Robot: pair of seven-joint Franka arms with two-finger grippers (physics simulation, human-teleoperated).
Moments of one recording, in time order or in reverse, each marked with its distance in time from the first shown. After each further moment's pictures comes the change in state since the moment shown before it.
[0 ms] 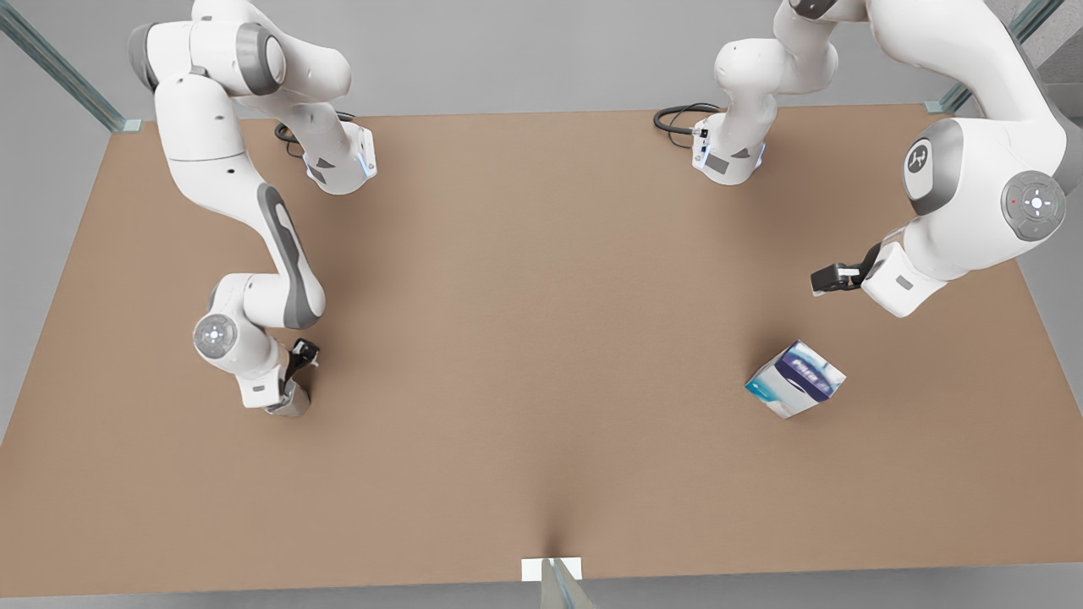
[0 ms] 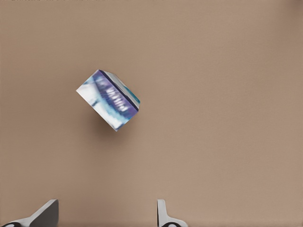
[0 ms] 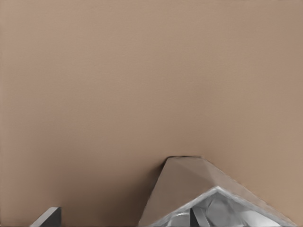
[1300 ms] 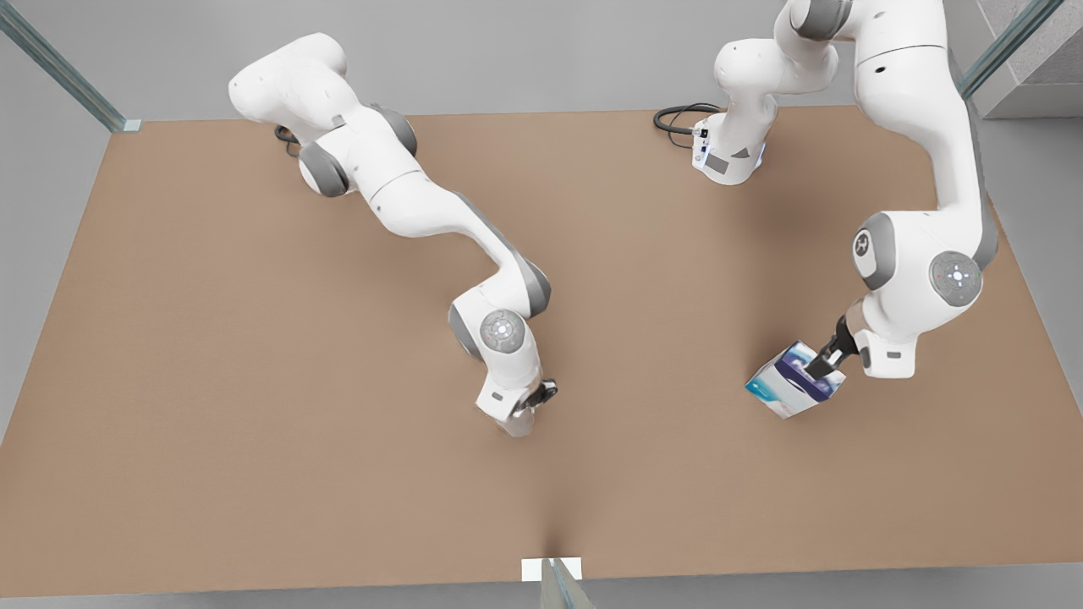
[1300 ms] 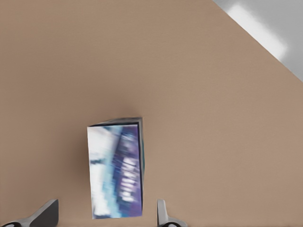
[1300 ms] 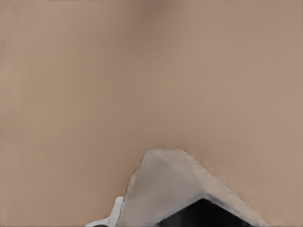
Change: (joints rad) left arm 0.003 0.112 0.038 -0.288 0.007 0.541 -0.636; right arm 0.592 0.683 -0.021 1.273 0.062 -0.322 1.389
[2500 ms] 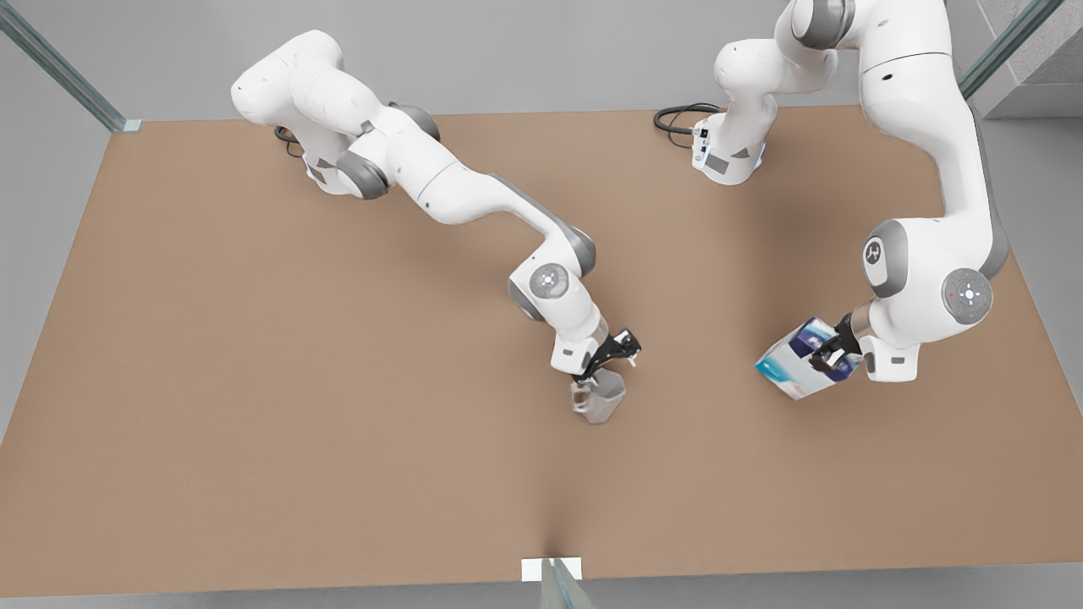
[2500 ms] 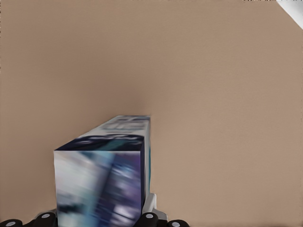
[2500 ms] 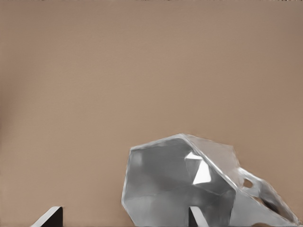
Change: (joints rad) left arm 0.017 0.020 0.003 0.057 -0.026 -0.139 -0.026; right arm 0.127 0.100 0.103 0.062 0.078 0.317 0.000
